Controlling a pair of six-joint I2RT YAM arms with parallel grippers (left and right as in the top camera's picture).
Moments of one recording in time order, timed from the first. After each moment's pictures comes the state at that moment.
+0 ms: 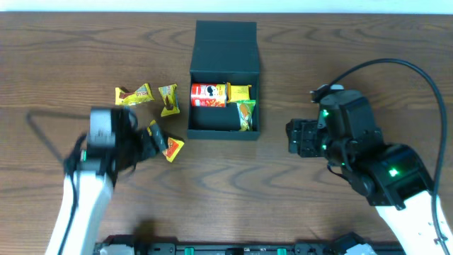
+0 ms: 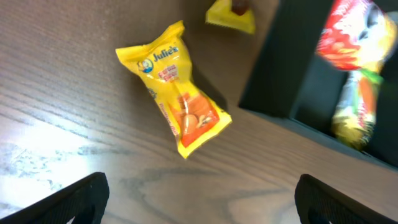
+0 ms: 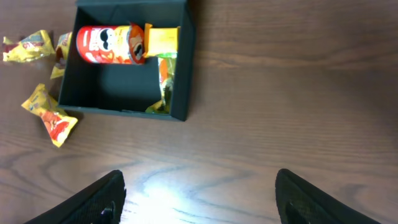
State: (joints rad) left arm -0.03 1.22 0.89 -0.84 0.22 -0.48; right arm 0.43 1.09 1.24 -1.06 0.06 0.41
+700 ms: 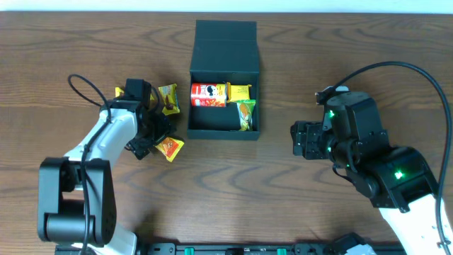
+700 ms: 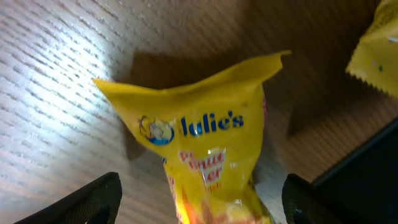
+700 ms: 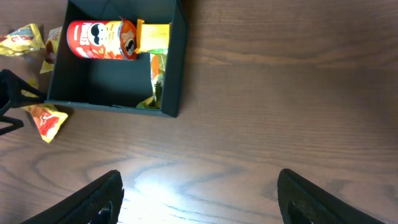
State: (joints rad) left arm -0.07 1.73 1.00 -0.73 0.14 -0.77; right arm 0.41 1.08 1.24 -1.09 0.06 0.37
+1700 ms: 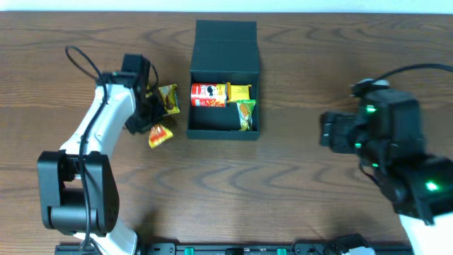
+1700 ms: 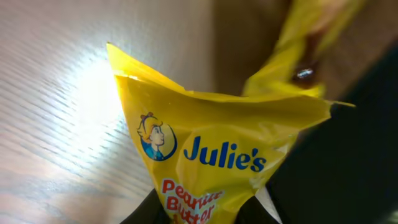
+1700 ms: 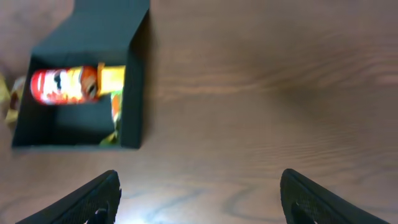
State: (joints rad) left arm -0.09 1.79 1.33 -1.01 0.06 -0.63; right arm 0.20 1.01 1.30 -1.10 0.09 0.26
